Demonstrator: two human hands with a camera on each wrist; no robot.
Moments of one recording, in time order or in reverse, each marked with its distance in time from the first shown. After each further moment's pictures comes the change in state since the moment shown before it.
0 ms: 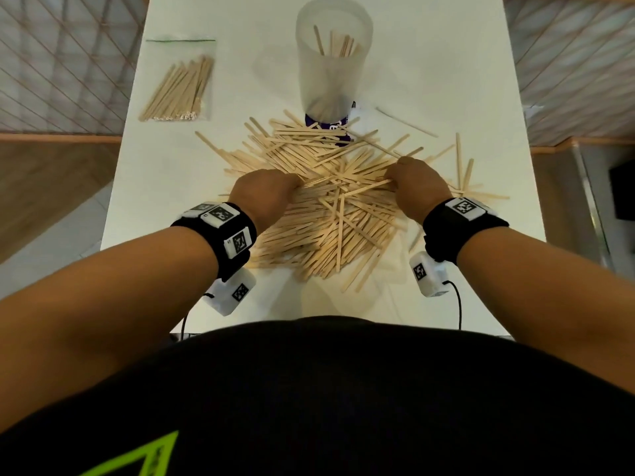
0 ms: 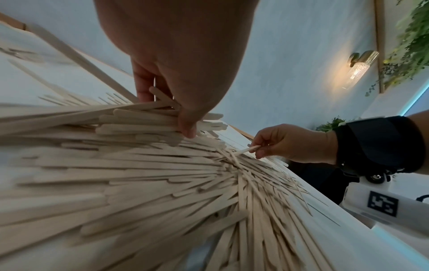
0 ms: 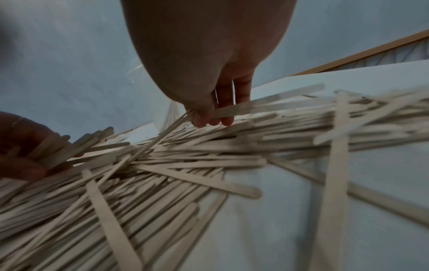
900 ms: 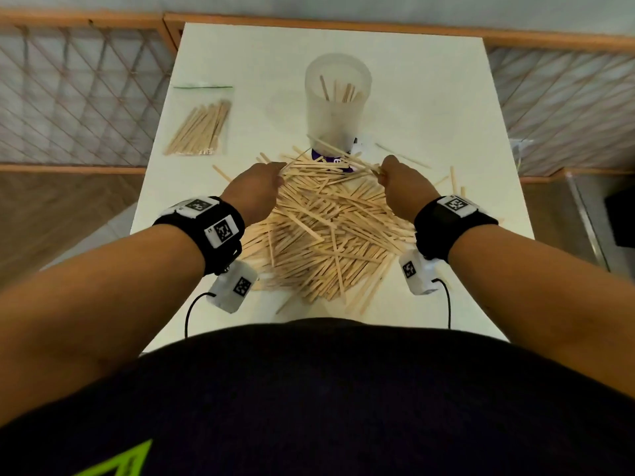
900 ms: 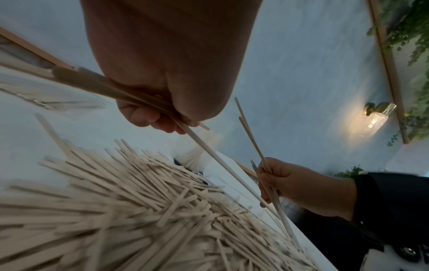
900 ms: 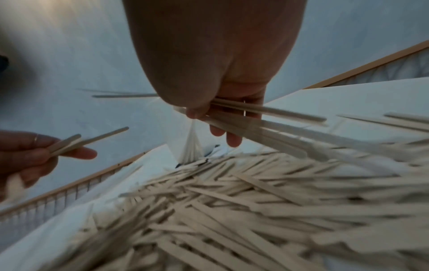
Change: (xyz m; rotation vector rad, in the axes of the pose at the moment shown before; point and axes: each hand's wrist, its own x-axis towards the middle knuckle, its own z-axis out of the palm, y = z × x) left_hand 0.008 -0.019 -0.053 -0.296 0.024 -0.185; right_hand 0.015 -0.028 -0.041 0.258 0.036 0.053
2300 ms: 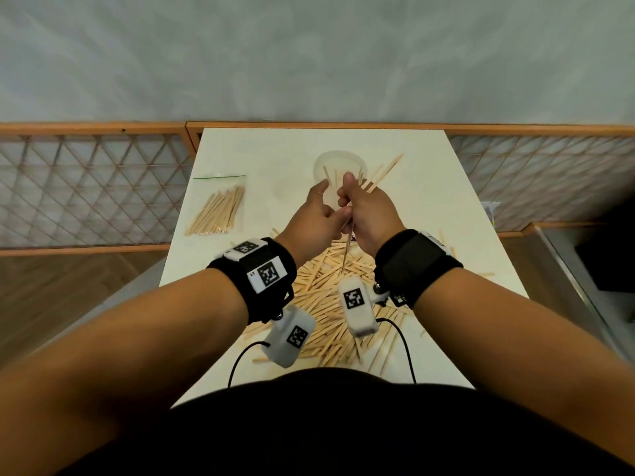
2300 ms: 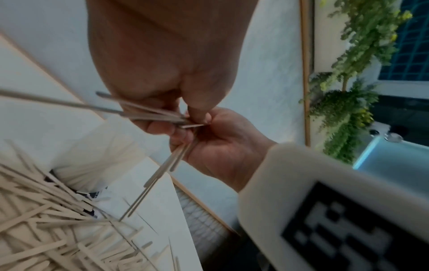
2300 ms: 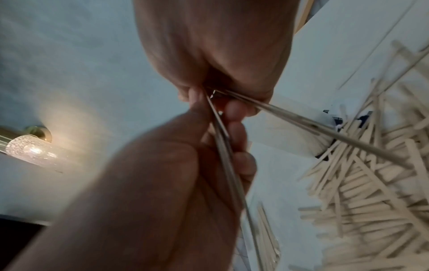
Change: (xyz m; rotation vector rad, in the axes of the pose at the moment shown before) left_hand -0.011 0.078 -0.054 -0.722 0.006 0.121; right_hand -0.009 -0.145 -0.048 1.325 0.284 0.149
